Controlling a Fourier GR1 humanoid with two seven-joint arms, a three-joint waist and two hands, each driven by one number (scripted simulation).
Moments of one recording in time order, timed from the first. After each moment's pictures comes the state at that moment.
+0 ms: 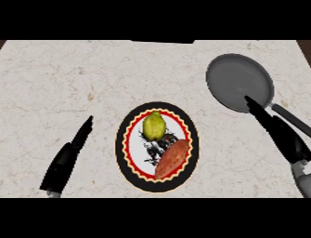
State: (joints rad) left arm 0.02 0.35 -0.36 -1.44 0.05 0.17 -0.10; right arm -0.16 -0.54 0.30 -1.43 -0.12 0.02 0.14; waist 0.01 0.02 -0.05
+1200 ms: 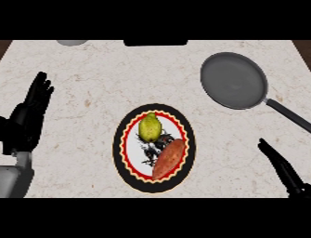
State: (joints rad) left arm -0.17 0.37 -0.07 -1.48 0.20 0.23 0.03; right arm 0.35 -0.55 0.42 -2.08 0.43 -0.43 0.19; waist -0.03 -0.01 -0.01
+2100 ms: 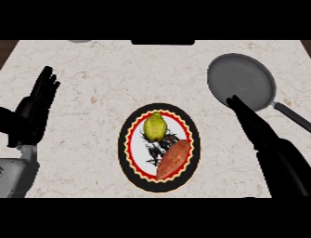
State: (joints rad) left arm -0.22 0.34 -0.05 -1.46 0.17 0.19 0.06; right arm -0.25 -0.44 0.50 -2.25 0.48 0.03 1.00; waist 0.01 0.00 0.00
